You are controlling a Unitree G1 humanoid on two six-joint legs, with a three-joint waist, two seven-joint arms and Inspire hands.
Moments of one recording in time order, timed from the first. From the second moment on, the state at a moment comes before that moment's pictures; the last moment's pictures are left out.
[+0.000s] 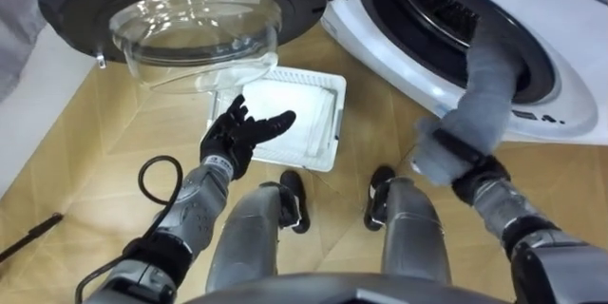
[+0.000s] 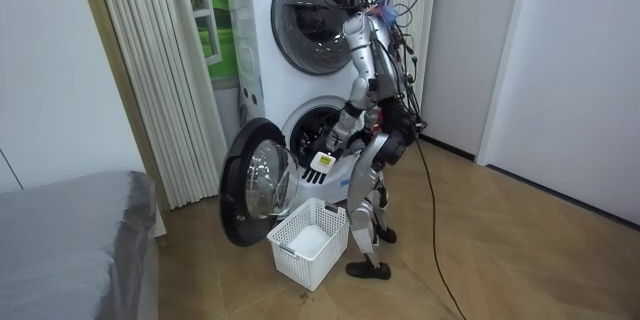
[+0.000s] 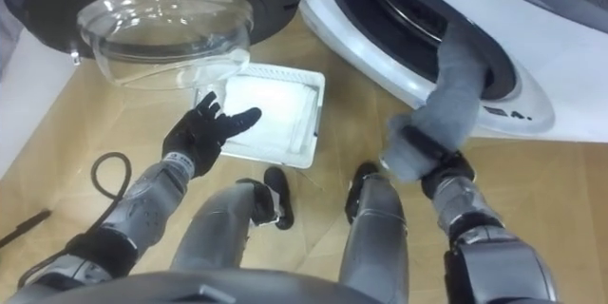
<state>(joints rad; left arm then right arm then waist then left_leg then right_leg) -0.07 0.15 -0.32 0.62 -0.81 -0.04 0.08 -0.33 -0.32 0.01 1.25 0.88 0.04 -0.06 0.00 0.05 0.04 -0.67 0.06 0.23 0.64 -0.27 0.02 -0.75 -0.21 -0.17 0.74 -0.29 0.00</state>
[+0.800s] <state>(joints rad) -0.07 0.22 -0.30 0.53 -0.79 -0.07 0.24 -0.58 -0.42 -0.06 1.16 1.29 0.16 -0.27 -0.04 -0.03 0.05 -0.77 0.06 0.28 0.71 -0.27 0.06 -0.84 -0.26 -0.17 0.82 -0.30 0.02</state>
